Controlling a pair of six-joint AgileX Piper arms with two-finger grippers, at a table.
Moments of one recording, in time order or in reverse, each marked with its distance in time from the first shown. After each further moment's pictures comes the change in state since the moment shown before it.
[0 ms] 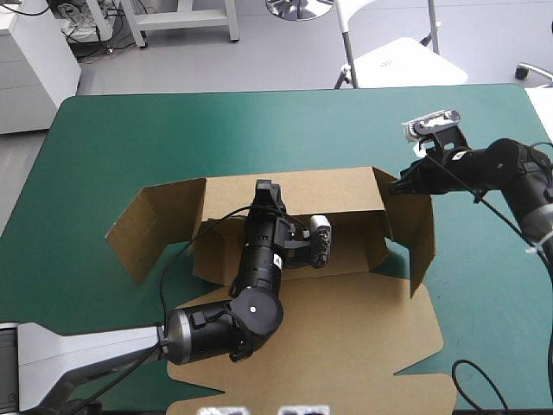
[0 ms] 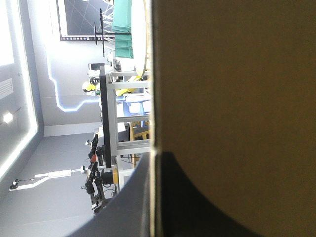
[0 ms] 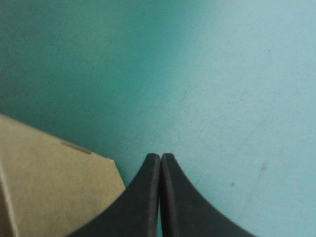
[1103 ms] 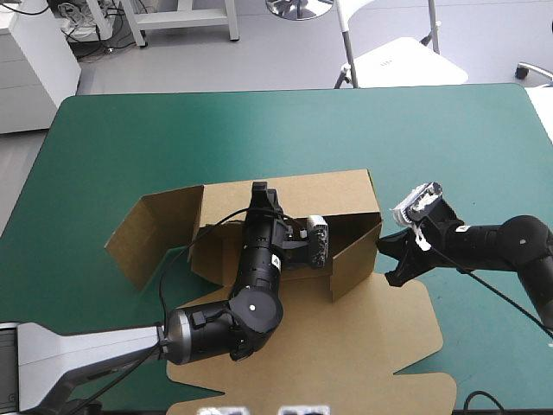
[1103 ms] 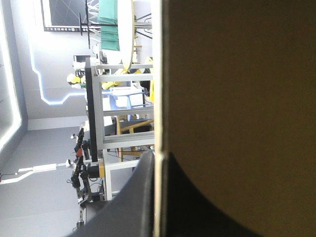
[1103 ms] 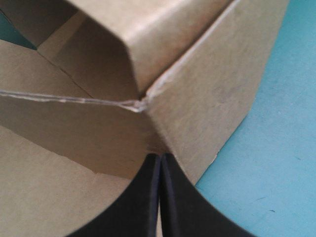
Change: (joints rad) left arm 0.000 0.000 0.000 -0.057 0.001 0.001; right arm 0.000 -0.287 0.413 0.357 0.108 -0.522
